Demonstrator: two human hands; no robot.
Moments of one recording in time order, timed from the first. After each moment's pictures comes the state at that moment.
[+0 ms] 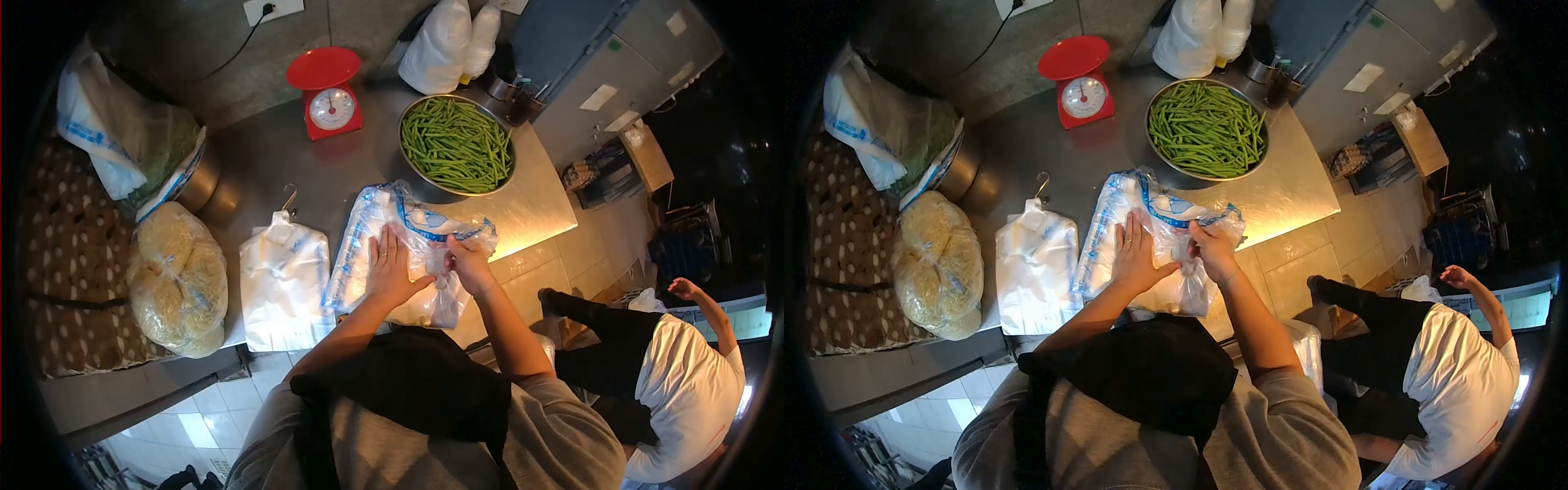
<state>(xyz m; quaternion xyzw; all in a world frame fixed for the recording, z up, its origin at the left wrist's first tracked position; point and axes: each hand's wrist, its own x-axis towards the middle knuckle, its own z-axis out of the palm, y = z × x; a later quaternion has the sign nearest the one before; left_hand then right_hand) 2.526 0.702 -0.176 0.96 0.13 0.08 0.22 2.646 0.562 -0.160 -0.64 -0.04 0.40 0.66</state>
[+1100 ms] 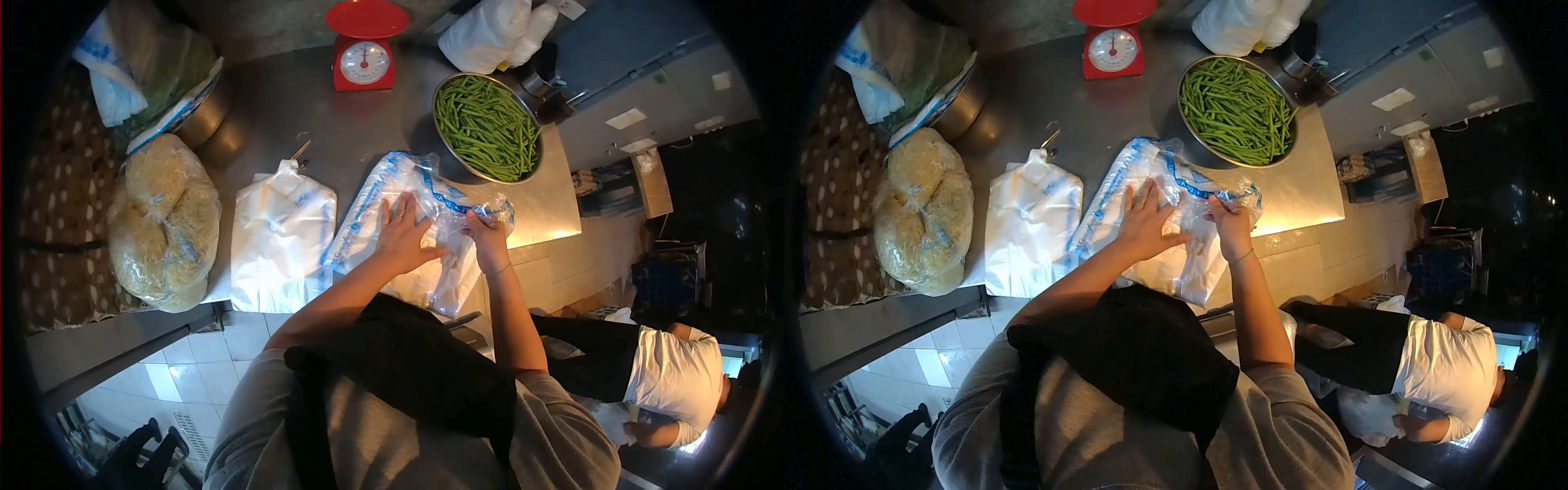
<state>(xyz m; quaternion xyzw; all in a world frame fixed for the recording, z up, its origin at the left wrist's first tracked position) 2.533 0.713 -0.192 0.93 0.10 0.21 0.29 2.657 0.574 -0.162 -0.70 -0.05 0.27 0.66</state>
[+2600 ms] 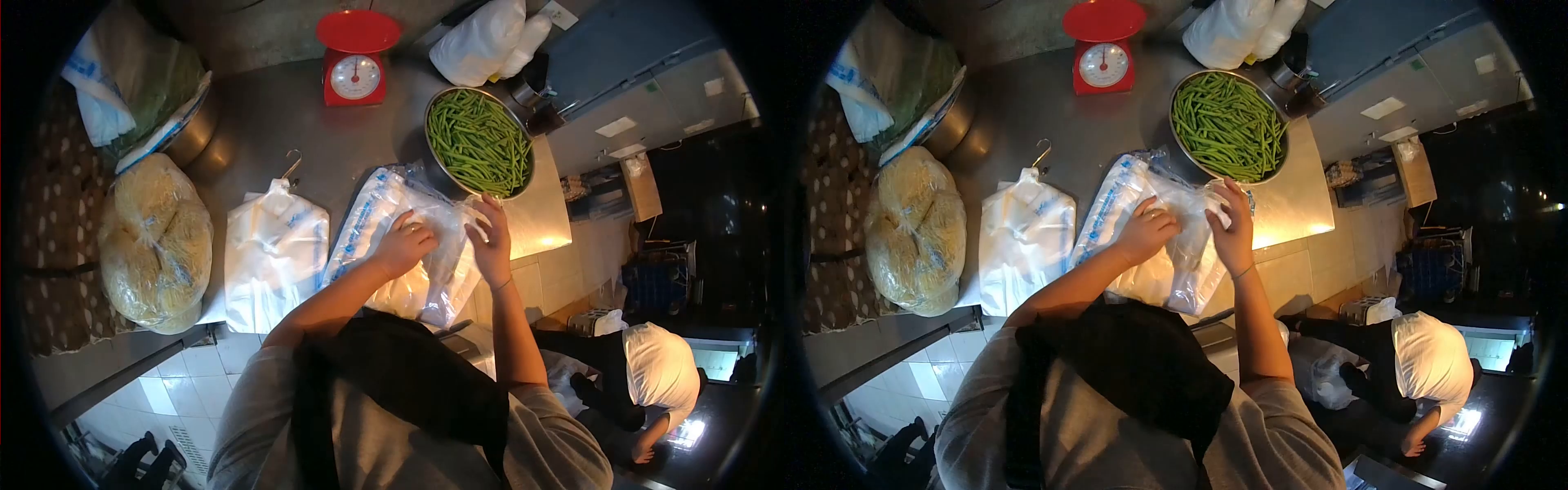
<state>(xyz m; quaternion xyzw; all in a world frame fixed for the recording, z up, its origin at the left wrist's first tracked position) 2.559 0.734 -0.202 0.92 -0.09 0.27 0.27 2.661 0.584 -0.111 -0.79 -0.34 0.07 0.49</state>
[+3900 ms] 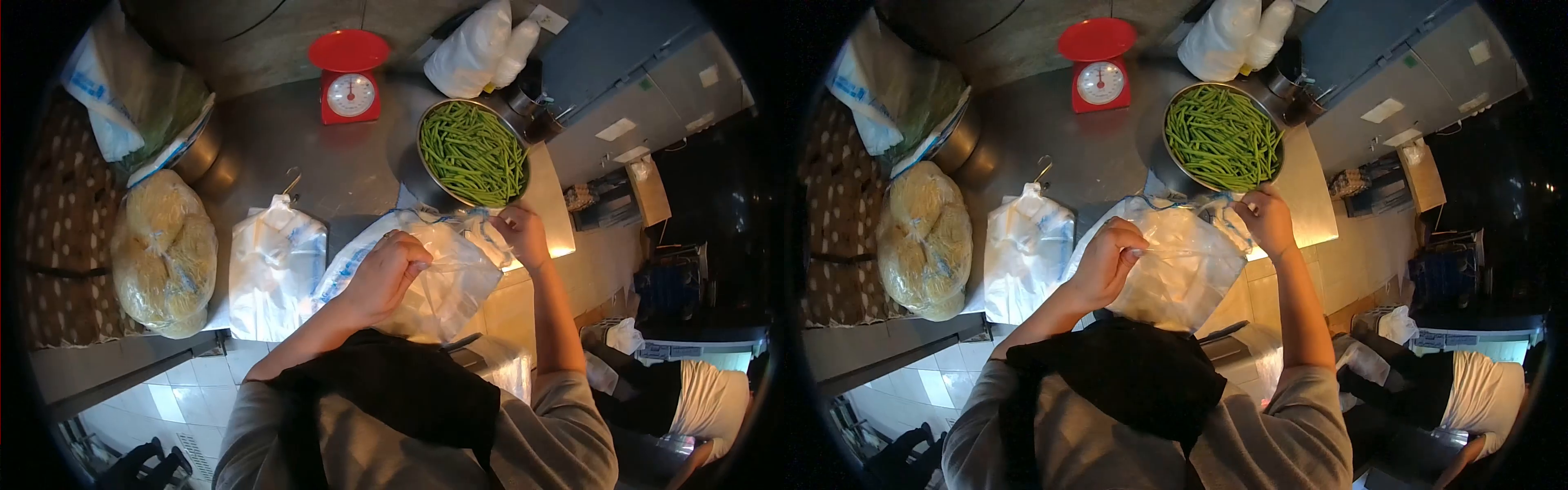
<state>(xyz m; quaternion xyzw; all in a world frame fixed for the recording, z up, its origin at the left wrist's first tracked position) 2.501 0.740 -0.046 0.78 -0.07 0.32 0.53 2.733 0.555 -0.062 -0.87 -0.44 -0.01 0.23</state>
